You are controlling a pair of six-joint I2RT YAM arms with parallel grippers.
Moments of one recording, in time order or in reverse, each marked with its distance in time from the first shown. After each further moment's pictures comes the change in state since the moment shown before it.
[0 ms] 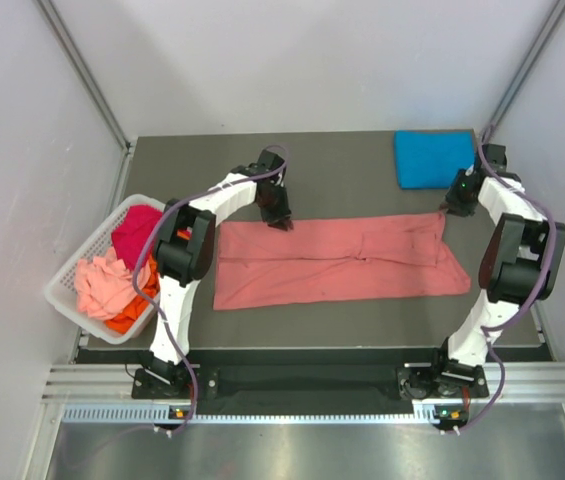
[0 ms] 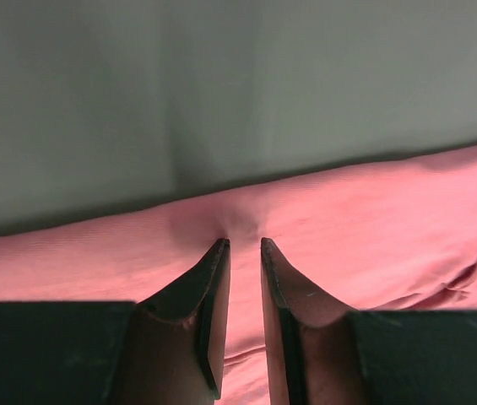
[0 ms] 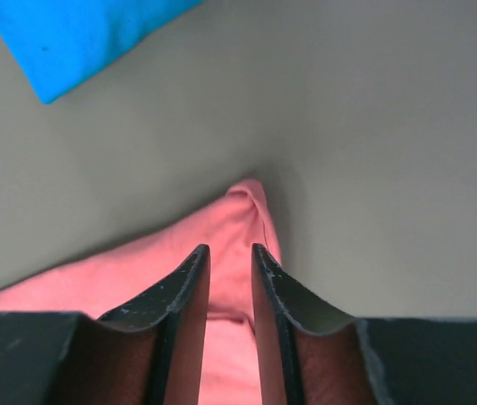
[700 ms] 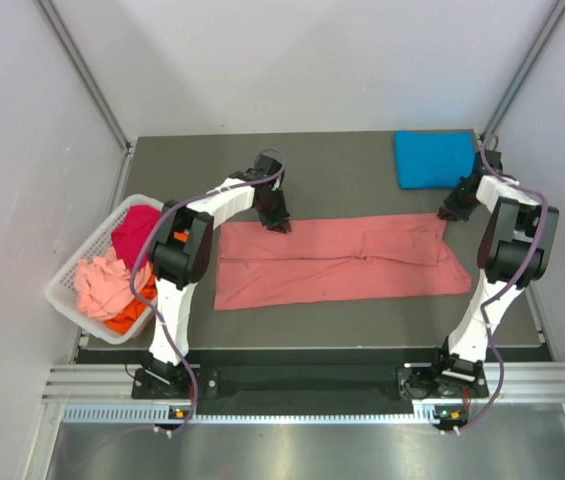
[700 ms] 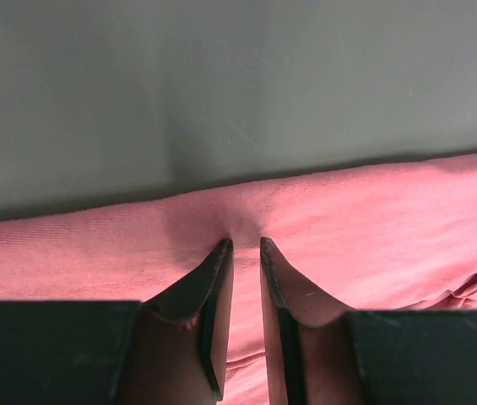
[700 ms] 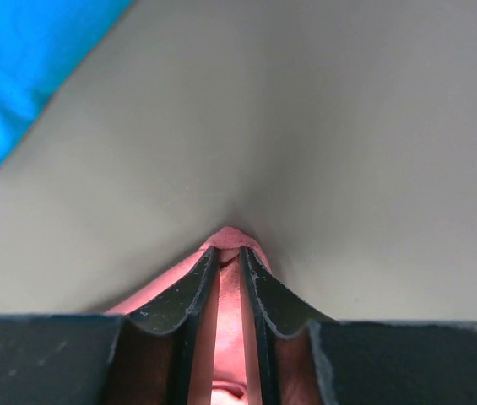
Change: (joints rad) left arm 0.008 -0.035 -0.097 0.064 -0.037 -0.047; right arm -0.039 0.210 0.095 0.003 -0.010 0.135
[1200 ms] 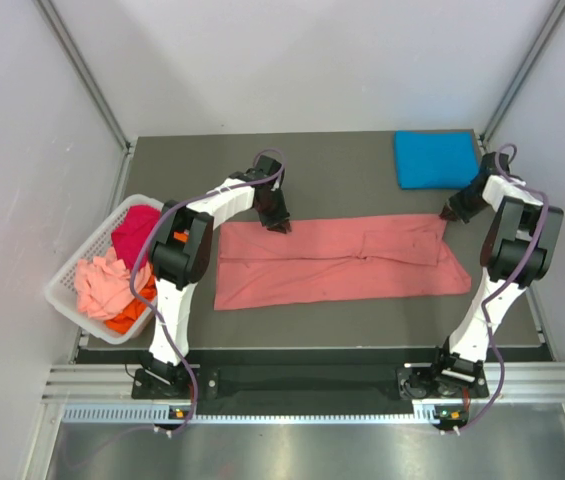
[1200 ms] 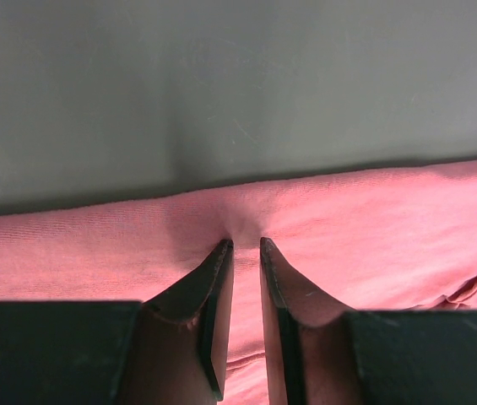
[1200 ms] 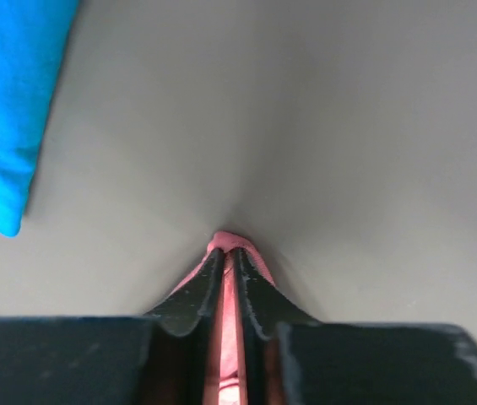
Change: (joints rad) left arm 0.000 -0.004 -0.006 0.005 -0.011 -0.030; right arm -0.040 0.020 0.023 -0.047 -0.026 0.245
